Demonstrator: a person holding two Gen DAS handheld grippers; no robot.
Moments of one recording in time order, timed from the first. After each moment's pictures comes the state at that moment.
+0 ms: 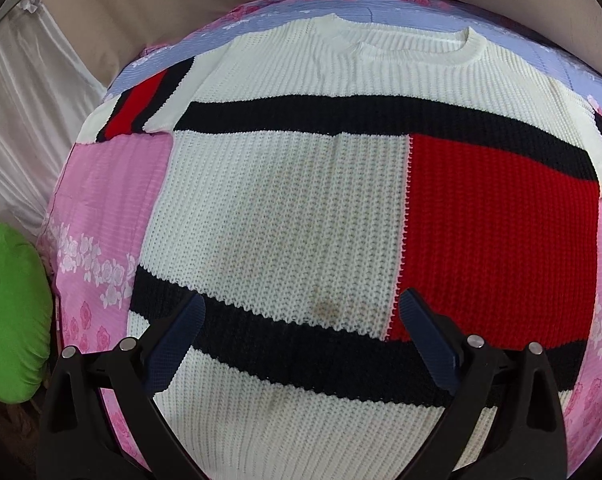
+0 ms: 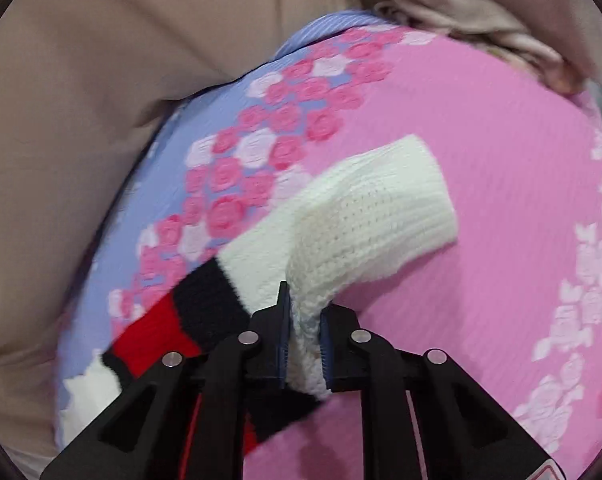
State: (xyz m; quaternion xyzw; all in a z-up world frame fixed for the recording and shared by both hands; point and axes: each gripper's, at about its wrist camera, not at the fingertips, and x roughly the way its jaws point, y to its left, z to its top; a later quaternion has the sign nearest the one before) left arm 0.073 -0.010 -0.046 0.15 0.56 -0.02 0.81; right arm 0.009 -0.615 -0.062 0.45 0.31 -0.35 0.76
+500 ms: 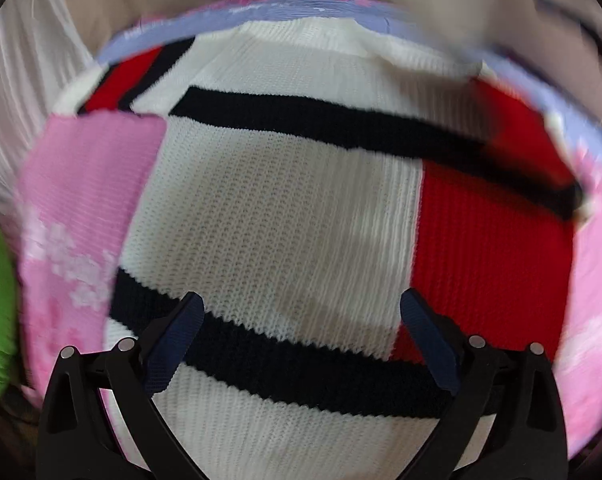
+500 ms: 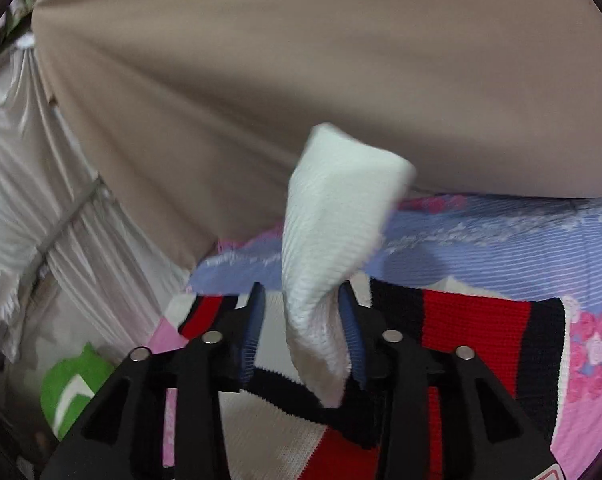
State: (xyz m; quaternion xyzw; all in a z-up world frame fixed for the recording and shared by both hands) left arm 0.105 0.030 -0.043 0.03 0.59 -0.06 0.81; right arm 0.236 -0.235 0.060 0.20 0.34 0.09 0.91
